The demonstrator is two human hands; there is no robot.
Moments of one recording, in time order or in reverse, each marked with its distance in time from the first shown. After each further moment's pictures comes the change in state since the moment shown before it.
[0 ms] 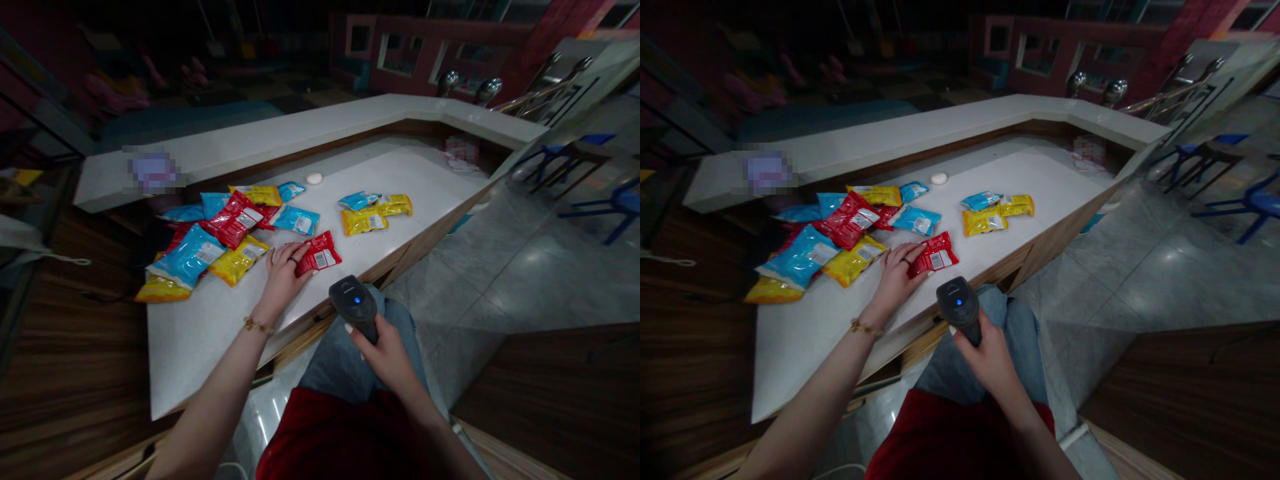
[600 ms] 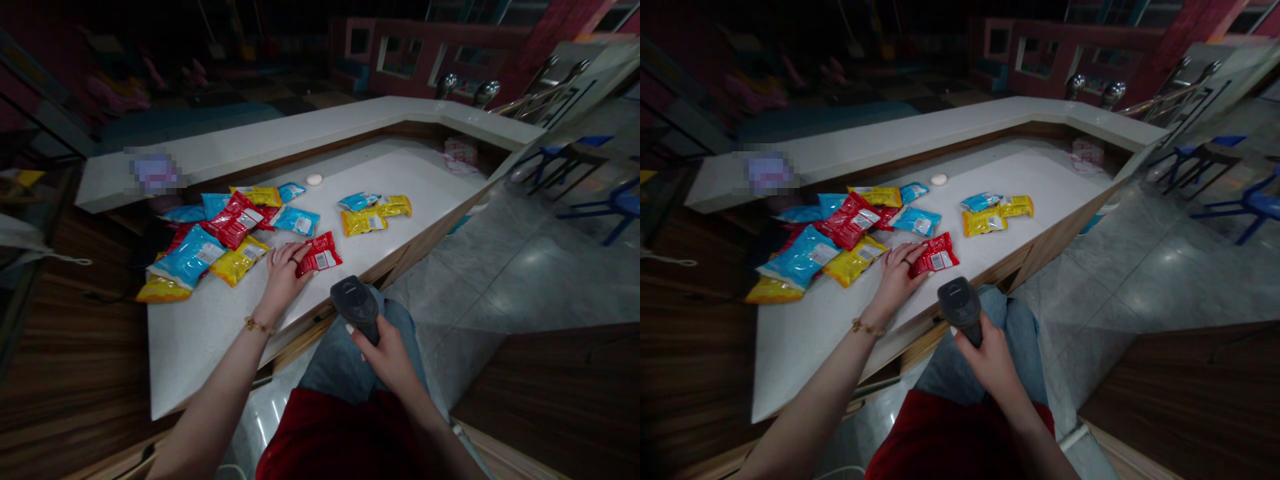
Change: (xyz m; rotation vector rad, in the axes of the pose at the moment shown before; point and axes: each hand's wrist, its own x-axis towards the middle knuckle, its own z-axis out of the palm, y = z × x) left_hand 0.000 0.006 -0.002 0.010 -0.003 -0.031; right_hand -0.002 -0.005 -0.001 0.030 0.024 0.029
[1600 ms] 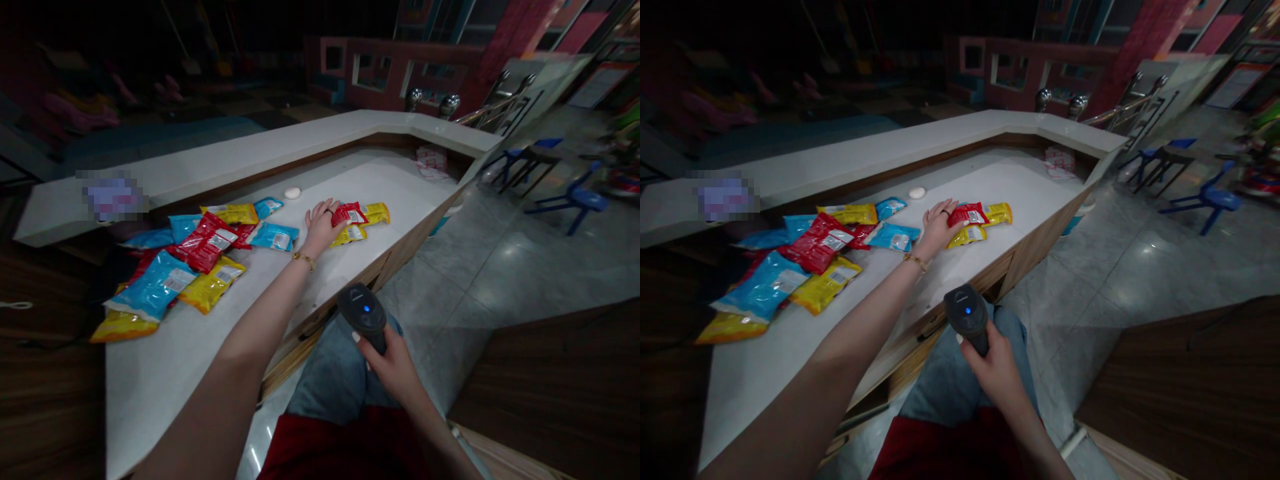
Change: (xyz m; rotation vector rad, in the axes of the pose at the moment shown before) left_hand 0.187 0.091 0.056 -0.177 -0.041 0.035; right_hand 0.006 0.013 -0.028 -0.004 0.132 -0.006
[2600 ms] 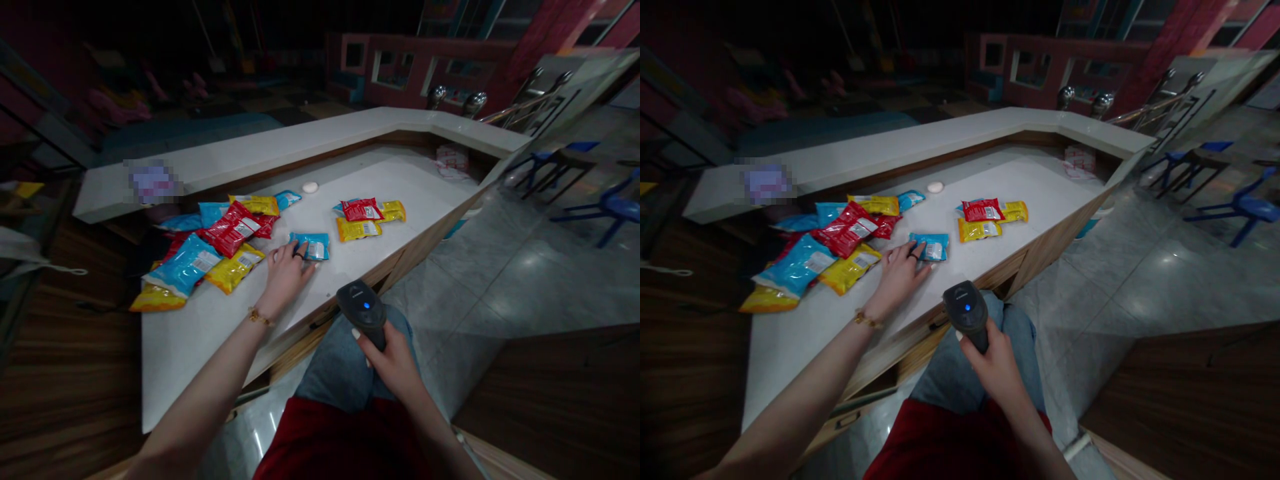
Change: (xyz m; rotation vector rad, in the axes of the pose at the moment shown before) left_hand -0.164 -0.049 -0.069 0.408 -0.038 -0.047; right_hand -0.008 -0.012 0.011 0.012 -0.080 0.010
